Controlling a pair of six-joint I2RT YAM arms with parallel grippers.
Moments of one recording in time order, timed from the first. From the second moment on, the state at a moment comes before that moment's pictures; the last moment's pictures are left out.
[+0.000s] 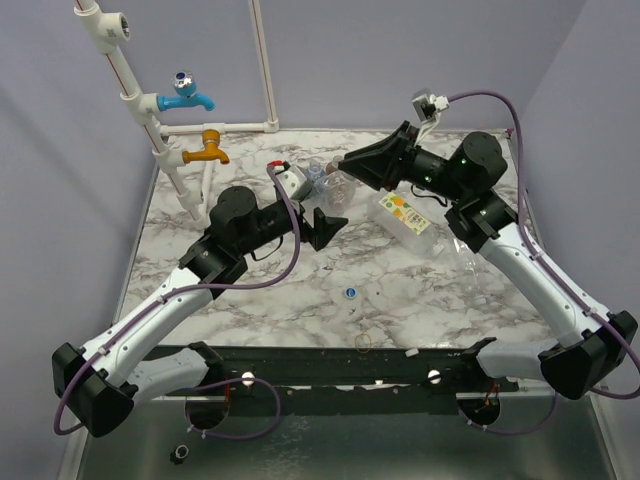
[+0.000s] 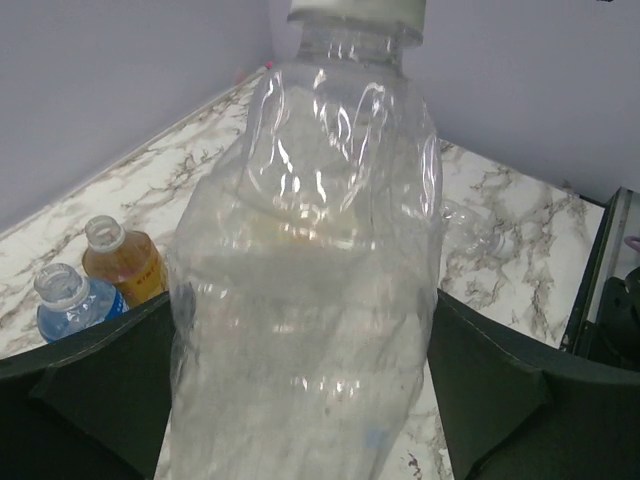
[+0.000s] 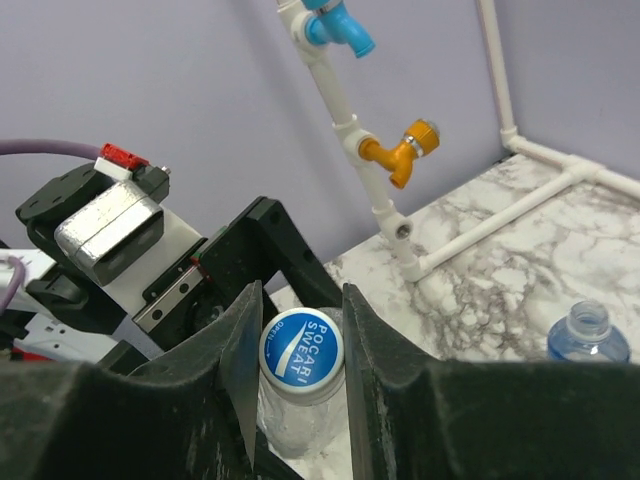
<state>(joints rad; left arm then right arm) -0.69 1.04 0.97 0.06 0.31 -0.04 0.54 1.27 1.30 0.20 -0.63 0.50</state>
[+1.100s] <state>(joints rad) -0.69 1.07 0.97 -0.01 0.31 0.01 0.65 1.28 1.35 0.03 -0.47 0.34</state>
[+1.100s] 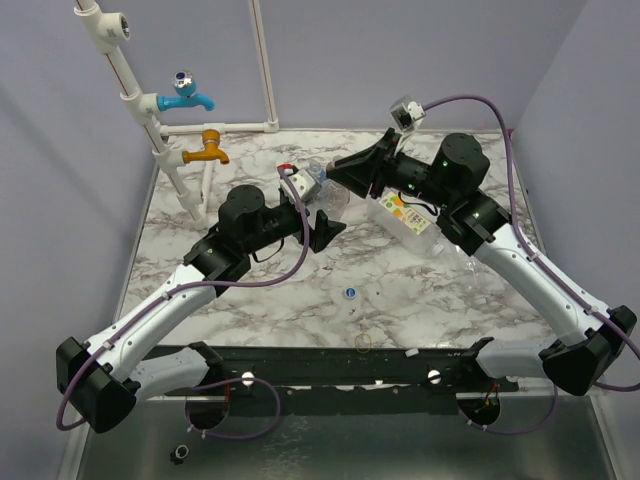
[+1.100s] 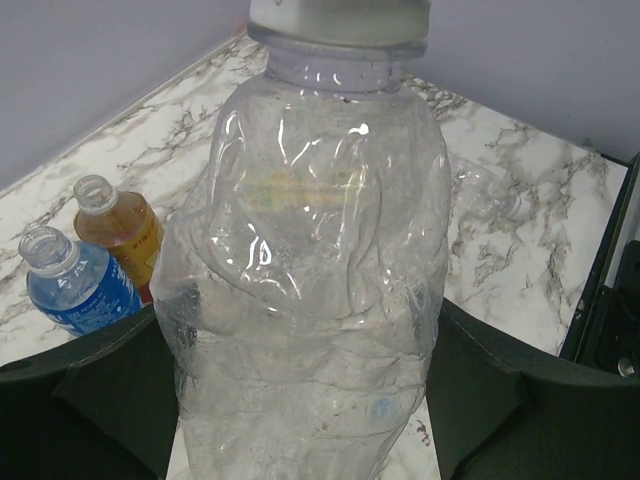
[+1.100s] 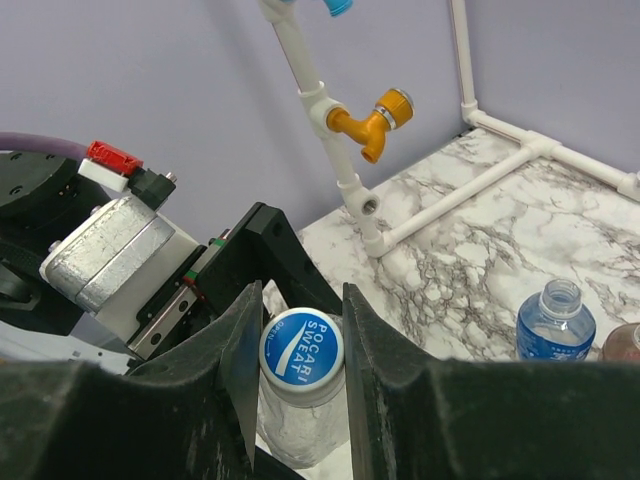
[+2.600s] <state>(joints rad) -0.69 1.08 0.97 0.05 0.26 -0.09 0.66 1.35 1.42 -0.03 -0.35 0.48</state>
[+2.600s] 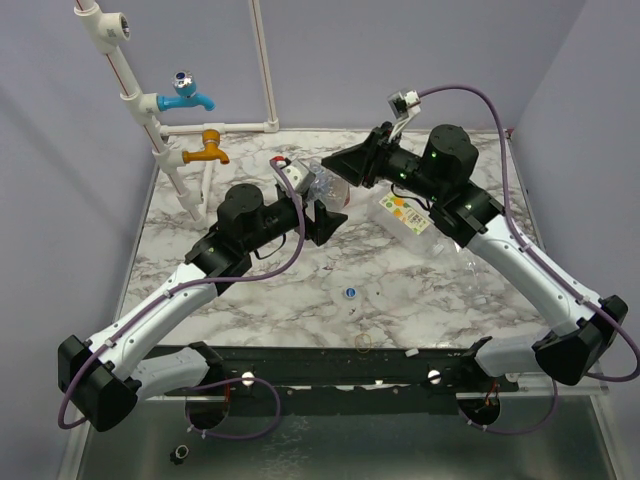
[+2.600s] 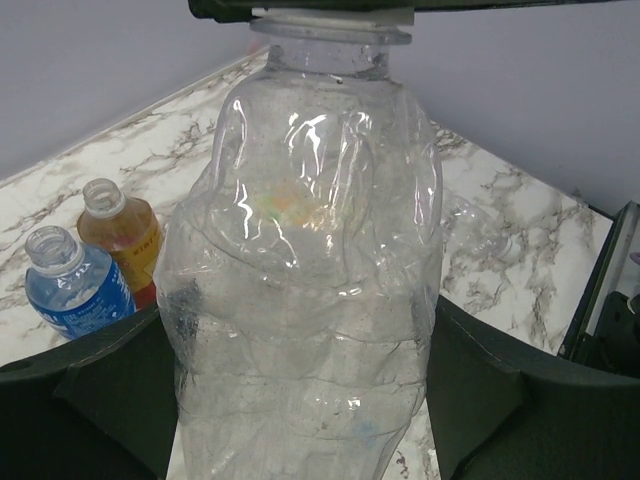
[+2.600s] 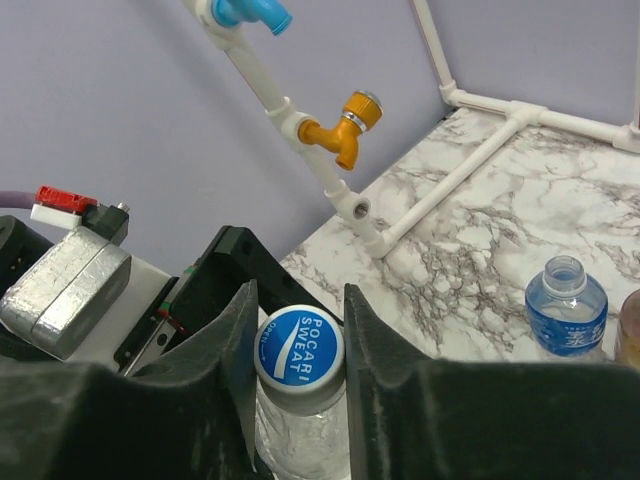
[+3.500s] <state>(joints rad) -0.67 1.07 1.04 0.16 0.87 -0.29 0.65 1.25 1.40 0.28 -1.00 0.42</state>
